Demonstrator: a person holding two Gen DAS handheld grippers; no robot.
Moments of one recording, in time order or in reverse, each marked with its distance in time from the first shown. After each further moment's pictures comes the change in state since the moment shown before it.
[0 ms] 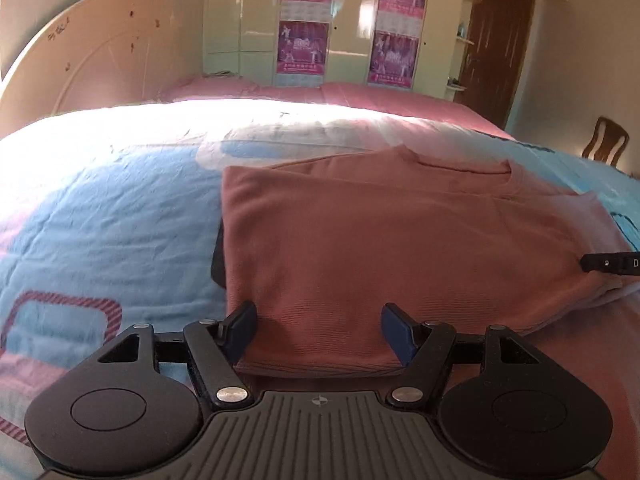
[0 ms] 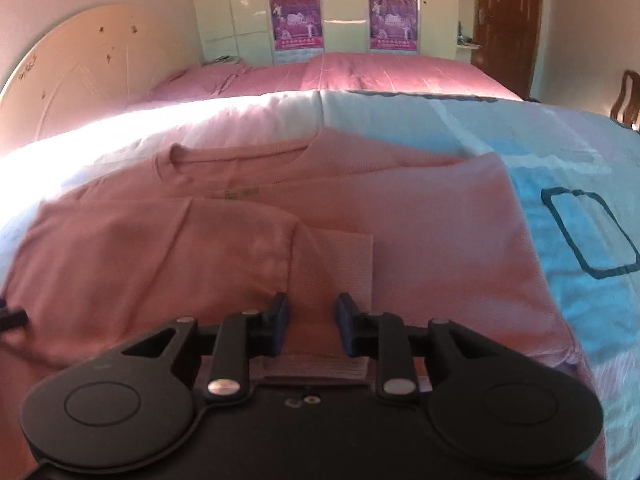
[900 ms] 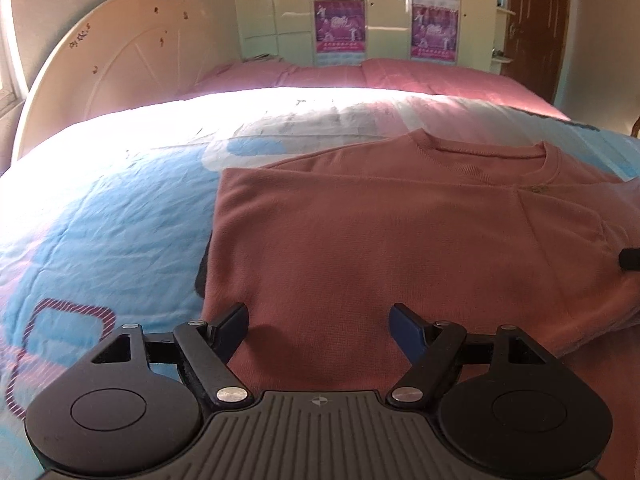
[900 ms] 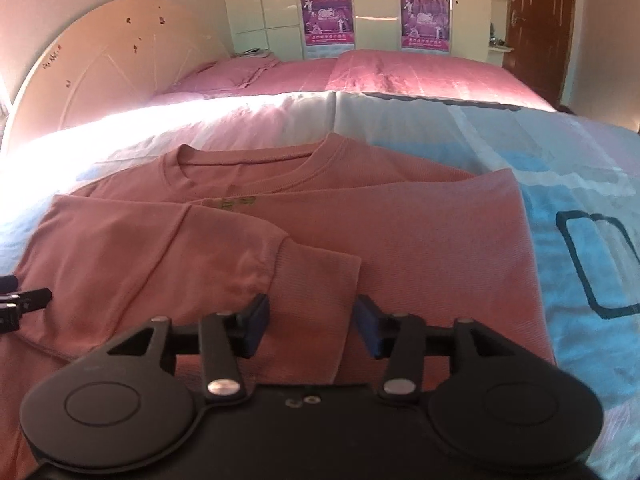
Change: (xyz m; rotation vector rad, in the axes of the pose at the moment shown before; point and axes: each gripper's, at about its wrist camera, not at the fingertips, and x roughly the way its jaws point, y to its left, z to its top) left arm 0.011 -0.054 0.018 0.011 0.092 0.198; right arm 0.003 -0.027 0.017 -0.036 0.025 0.102
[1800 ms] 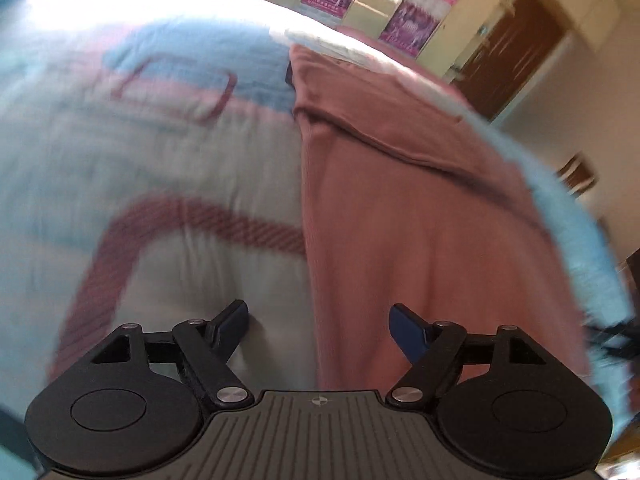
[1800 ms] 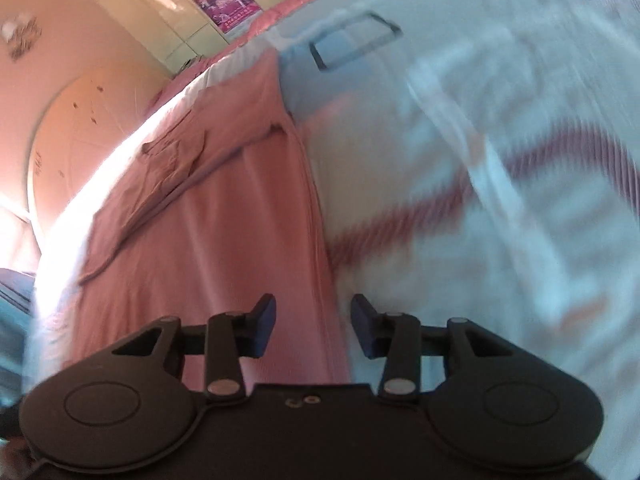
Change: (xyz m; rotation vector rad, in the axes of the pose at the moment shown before) left arm -0.154 0.151 -0.180 -0.323 0.148 -0.435; right arm -0.188 -0.151 -0.187 0.536 0.132 0.153
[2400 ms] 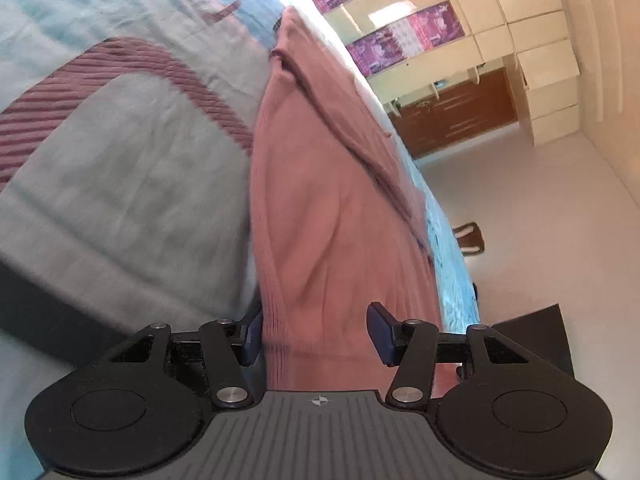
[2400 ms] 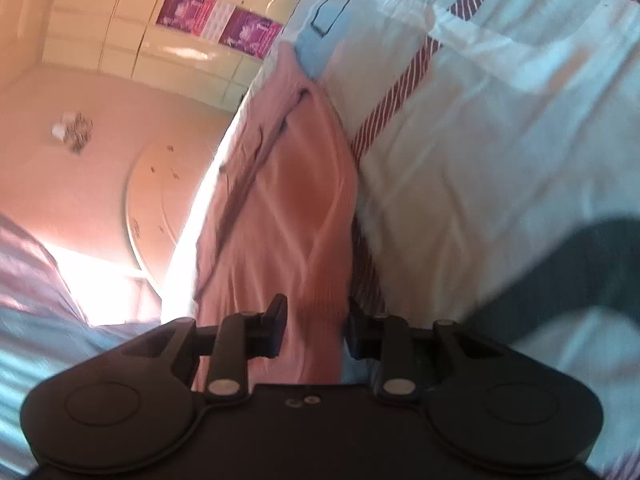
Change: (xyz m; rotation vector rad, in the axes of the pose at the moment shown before) left arm -0.002 0.023 -0.059 -0.319 -0.001 -0.386; right arm -0.014 -0.046 -0.052 0.299 -0.023 0.379
